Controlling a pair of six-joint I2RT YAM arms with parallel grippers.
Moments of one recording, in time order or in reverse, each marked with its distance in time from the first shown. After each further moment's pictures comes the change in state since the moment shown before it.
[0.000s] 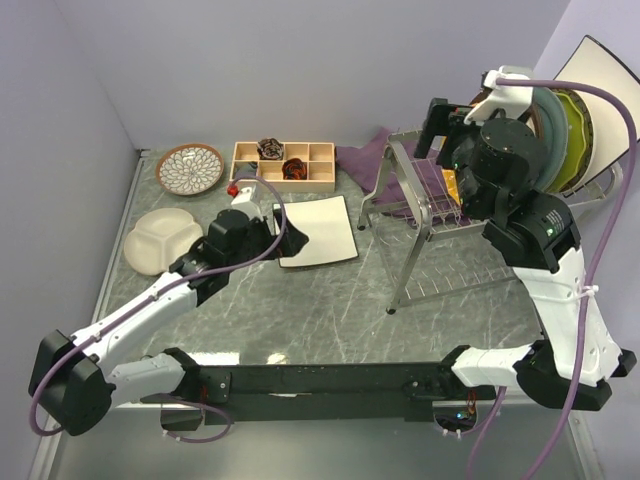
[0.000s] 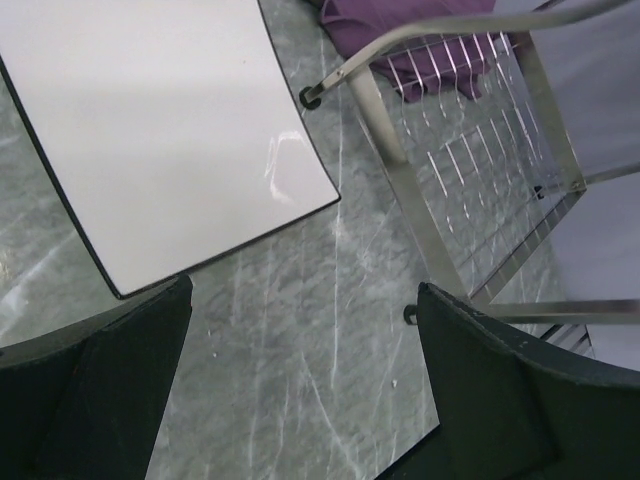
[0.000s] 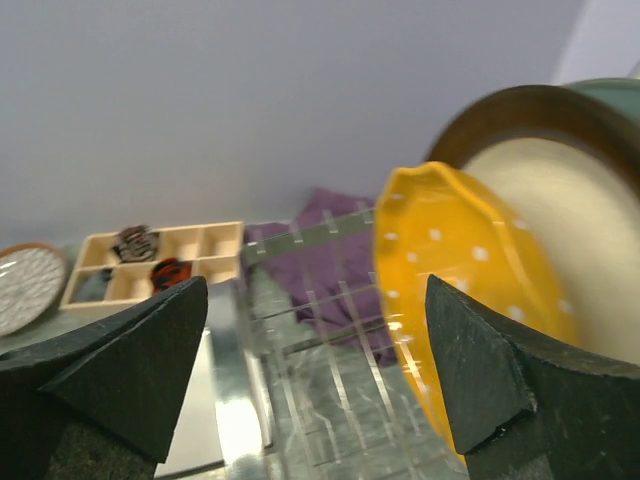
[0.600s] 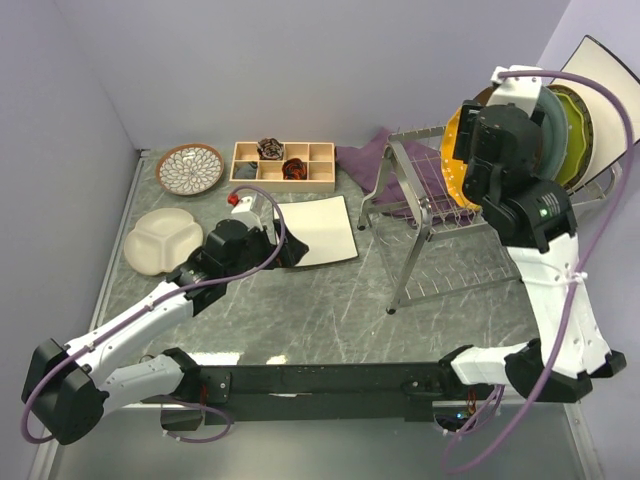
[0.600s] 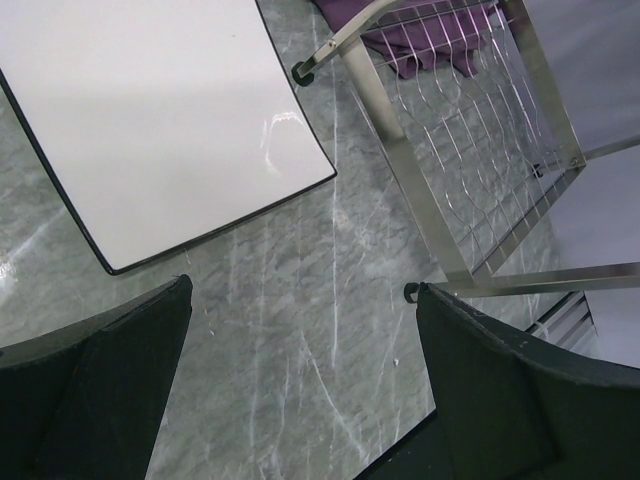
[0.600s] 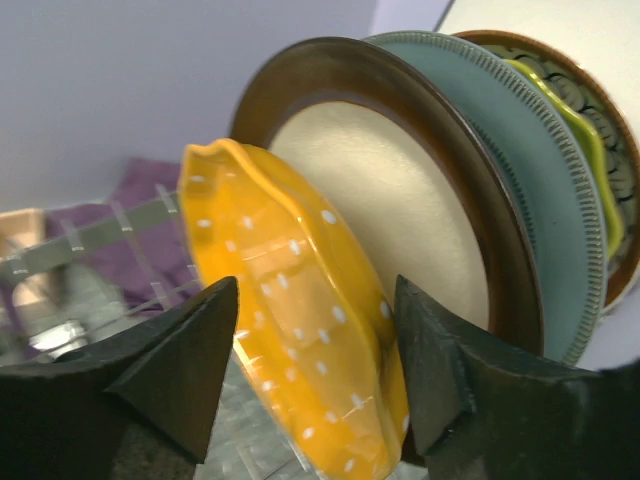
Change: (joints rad) left arm -0.041 -0.071 -0.073 0.005 -0.009 0.002; right arm -0.191 0.038 0.007 -0.119 0.153 -0.098
